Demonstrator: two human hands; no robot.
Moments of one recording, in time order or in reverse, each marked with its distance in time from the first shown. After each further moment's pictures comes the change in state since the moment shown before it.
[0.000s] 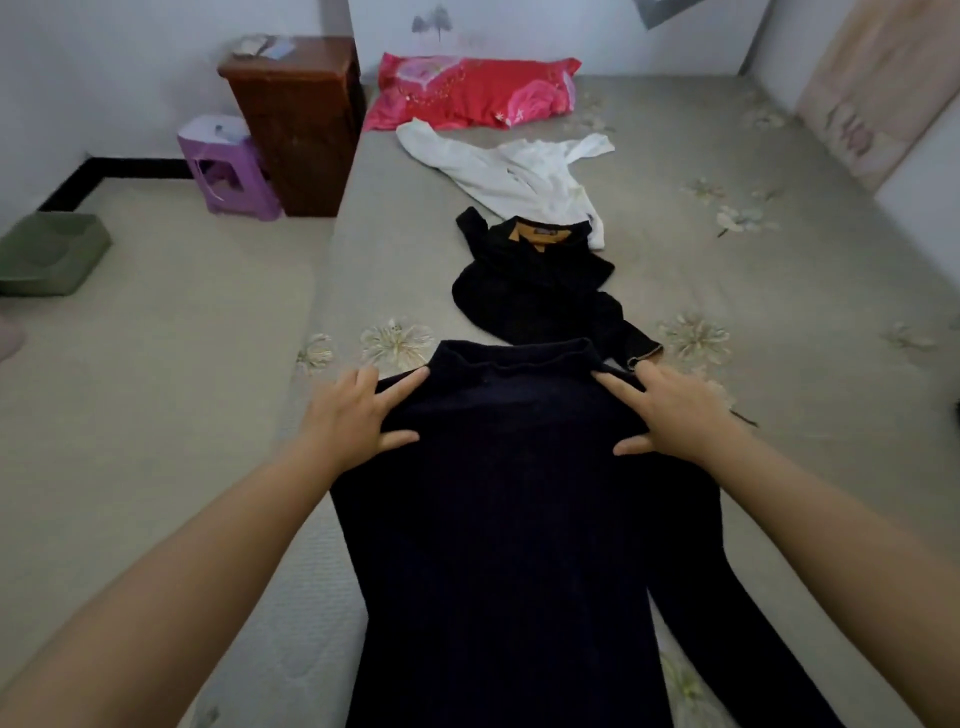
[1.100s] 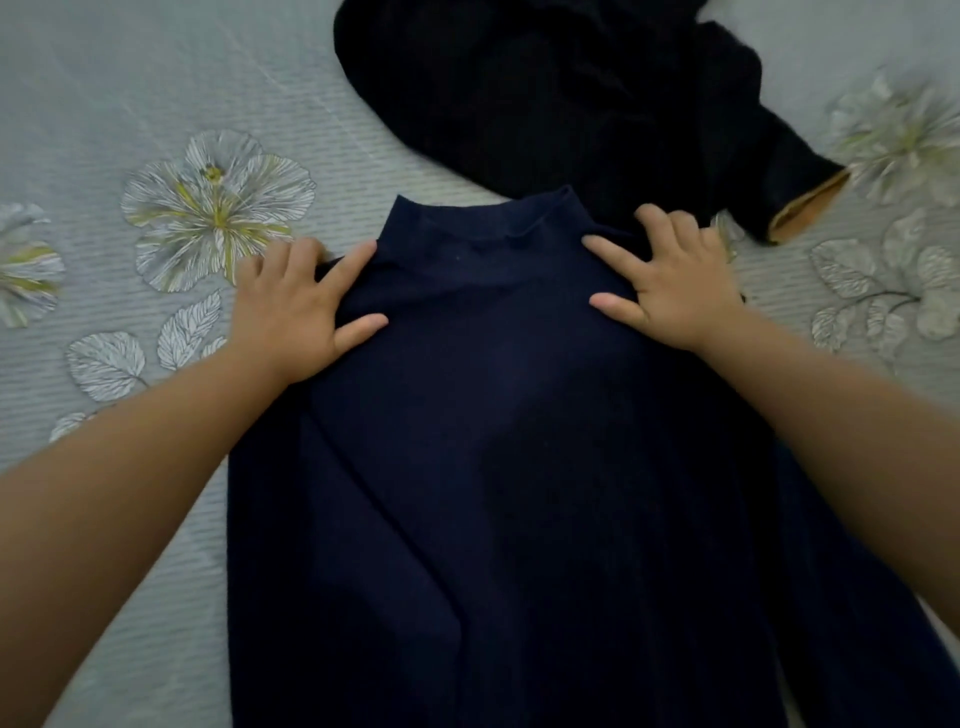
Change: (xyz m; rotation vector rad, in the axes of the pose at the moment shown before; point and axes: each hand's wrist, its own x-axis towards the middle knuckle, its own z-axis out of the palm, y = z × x) left_hand 0.175 -0.048 0.319 -0.208 -0.122 -0.070; right_hand 0.261 0.006 0.269 0.267 0.232 0.064
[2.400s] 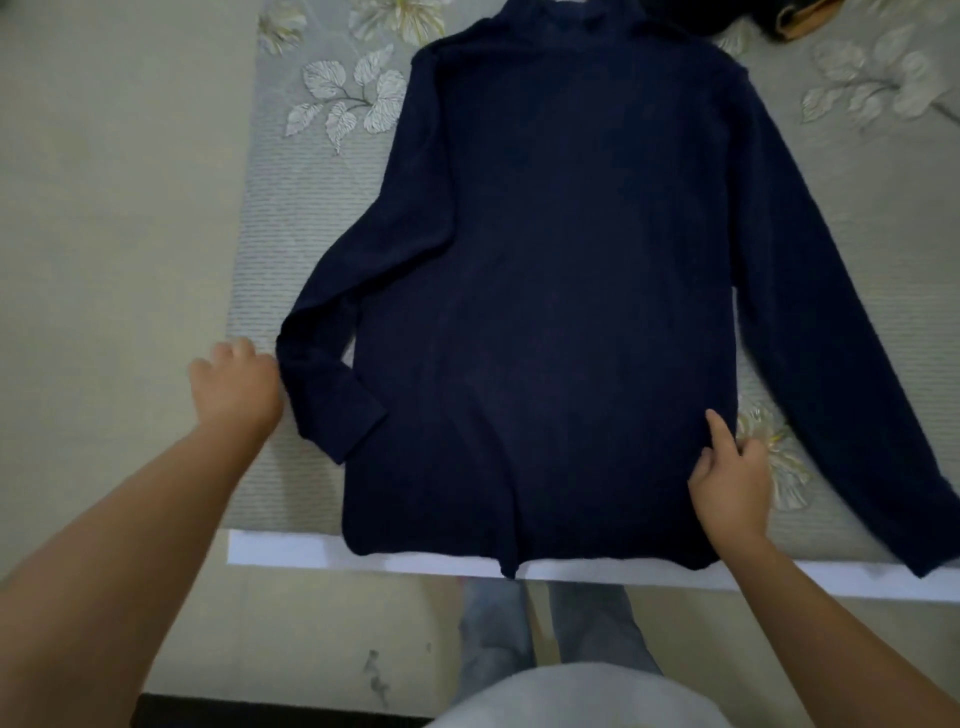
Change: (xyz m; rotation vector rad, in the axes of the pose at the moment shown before) left_hand -0.414 0.103 -0.104 0.360 -0.606 -0.632; right_hand -0.438 -0.197 -0.059 0.544 -0.194 0.834
